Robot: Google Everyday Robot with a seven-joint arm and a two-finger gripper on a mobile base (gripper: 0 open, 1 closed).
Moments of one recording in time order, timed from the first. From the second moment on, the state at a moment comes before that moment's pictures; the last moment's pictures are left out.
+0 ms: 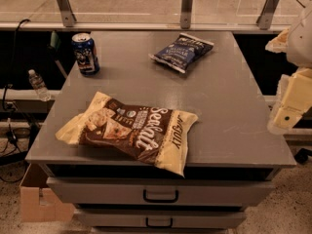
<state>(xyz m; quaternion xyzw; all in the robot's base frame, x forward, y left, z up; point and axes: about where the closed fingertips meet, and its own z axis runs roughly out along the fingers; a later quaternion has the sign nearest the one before) 0.438 -0.217 0.976 -0.60 0.78 -0.03 0.16</state>
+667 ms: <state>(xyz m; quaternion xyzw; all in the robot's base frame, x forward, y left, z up) 0.471 -0.218 0.967 -0.60 0.78 -0.03 0.19</state>
